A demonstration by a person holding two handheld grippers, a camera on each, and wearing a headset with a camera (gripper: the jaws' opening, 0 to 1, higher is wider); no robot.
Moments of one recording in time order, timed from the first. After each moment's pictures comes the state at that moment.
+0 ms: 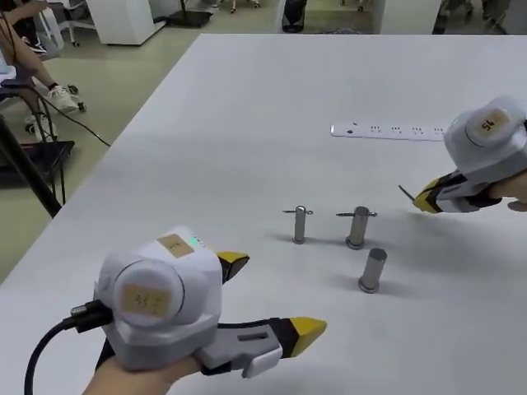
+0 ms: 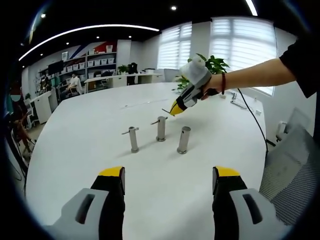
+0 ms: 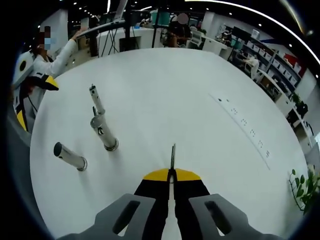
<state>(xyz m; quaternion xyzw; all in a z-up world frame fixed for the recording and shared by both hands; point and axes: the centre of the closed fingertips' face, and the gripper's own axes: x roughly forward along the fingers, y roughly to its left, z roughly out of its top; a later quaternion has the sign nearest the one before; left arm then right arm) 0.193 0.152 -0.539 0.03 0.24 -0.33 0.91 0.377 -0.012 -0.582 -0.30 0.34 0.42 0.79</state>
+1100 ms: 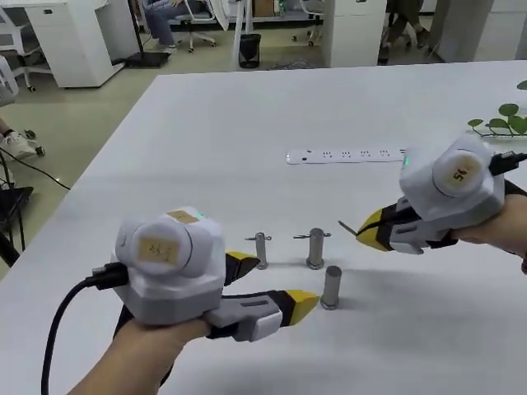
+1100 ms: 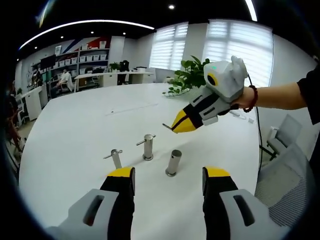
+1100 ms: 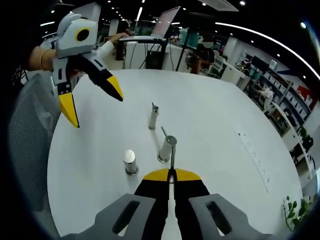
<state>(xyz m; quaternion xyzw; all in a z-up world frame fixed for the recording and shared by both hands) 0.231 0.107 -0.513 0.00 0.25 -0.37 0.89 0.292 0.029 -0.530 -0.33 0.24 0.51 0.76</state>
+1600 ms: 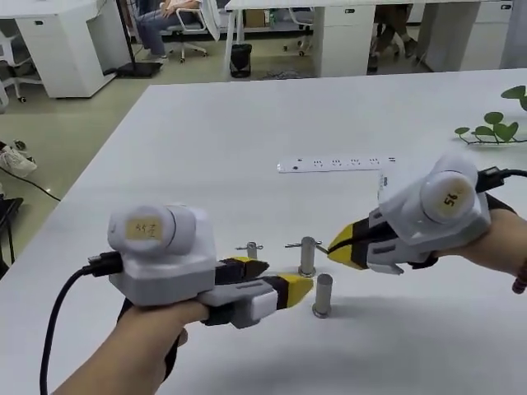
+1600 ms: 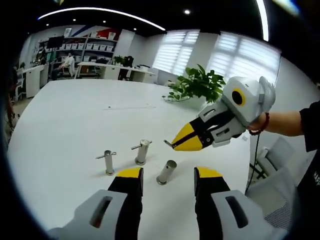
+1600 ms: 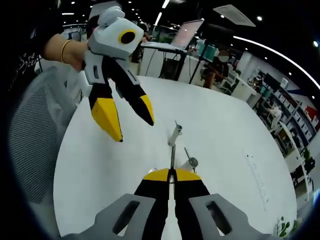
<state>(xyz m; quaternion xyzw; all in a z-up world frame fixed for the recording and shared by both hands) 0.238 0.101 -0.505 -0.09 0.27 -0.37 0.88 0.261 0.061 -0.517 -0.36 0.18 0.56 0.73</state>
